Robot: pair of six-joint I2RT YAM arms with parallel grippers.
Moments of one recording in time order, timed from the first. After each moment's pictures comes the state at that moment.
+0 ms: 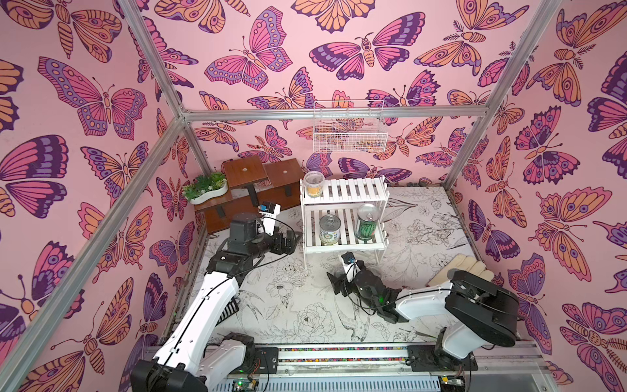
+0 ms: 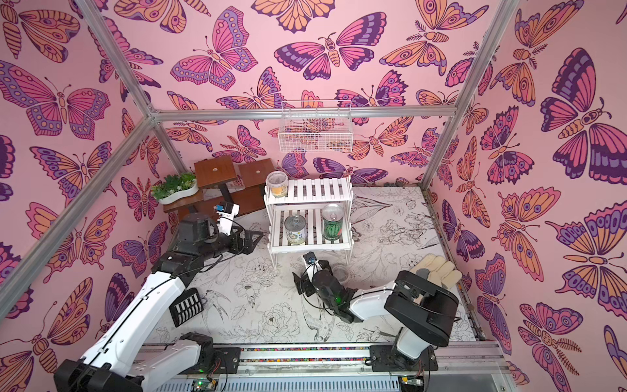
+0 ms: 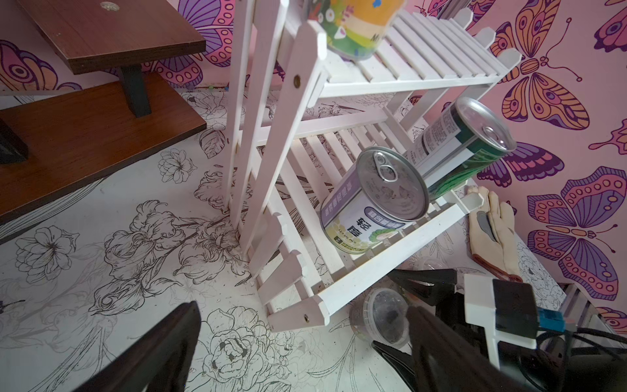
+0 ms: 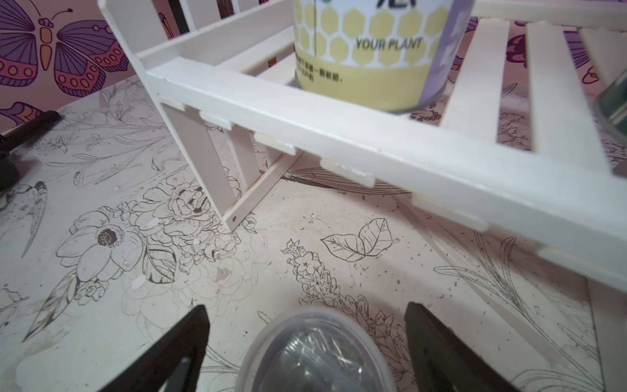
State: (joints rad) left arm -0.20 1.05 0.92 -0.41 0.41 -0.13; right arm 1.09 1.58 0.49 0.68 0.36 0.18
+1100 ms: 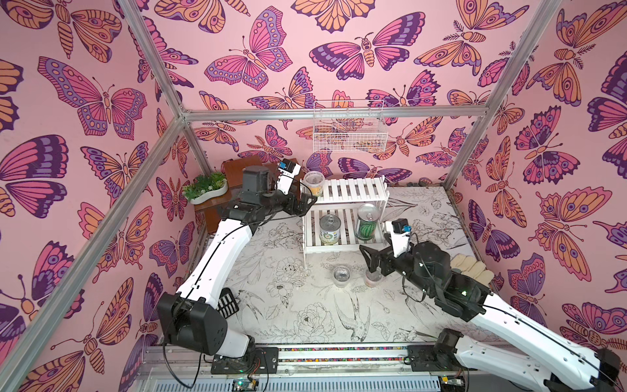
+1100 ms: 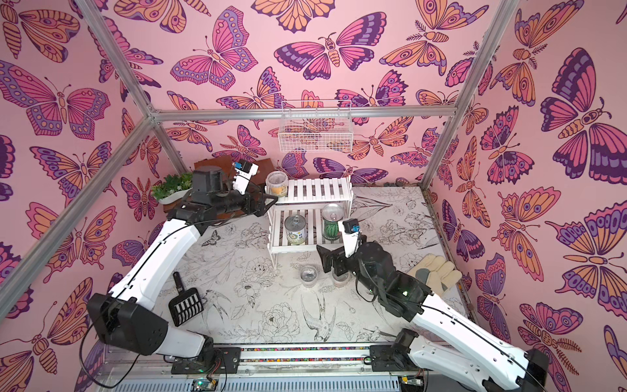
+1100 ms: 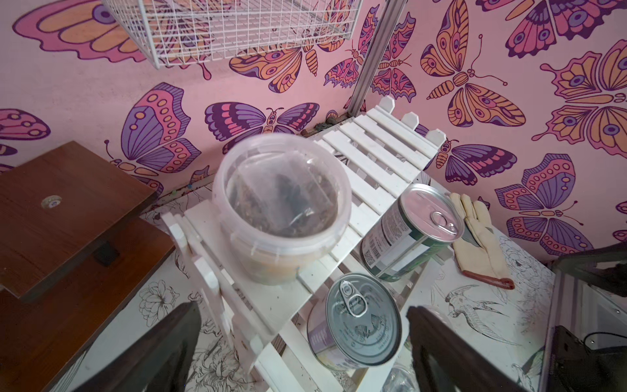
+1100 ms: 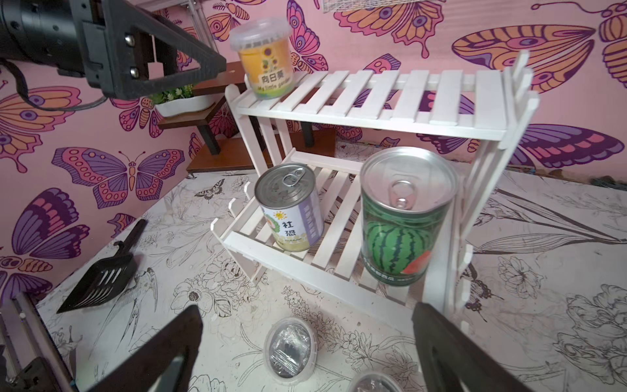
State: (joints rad) left arm -0.25 1.50 1.51 -0.48 0.55 0.07; right arm 0.87 0.85 0.84 -0.30 0.19 0.27
